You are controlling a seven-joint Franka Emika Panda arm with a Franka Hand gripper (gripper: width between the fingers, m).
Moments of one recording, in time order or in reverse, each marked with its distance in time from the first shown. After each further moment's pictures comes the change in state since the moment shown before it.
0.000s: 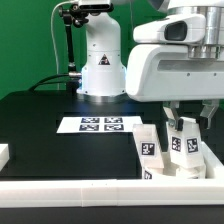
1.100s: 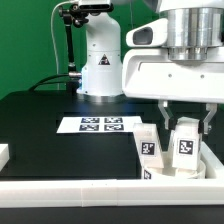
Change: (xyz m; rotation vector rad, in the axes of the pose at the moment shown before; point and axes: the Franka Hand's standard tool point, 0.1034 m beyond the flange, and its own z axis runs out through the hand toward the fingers) arm 0.001 0.002 0.002 0.049 -0.011 0.928
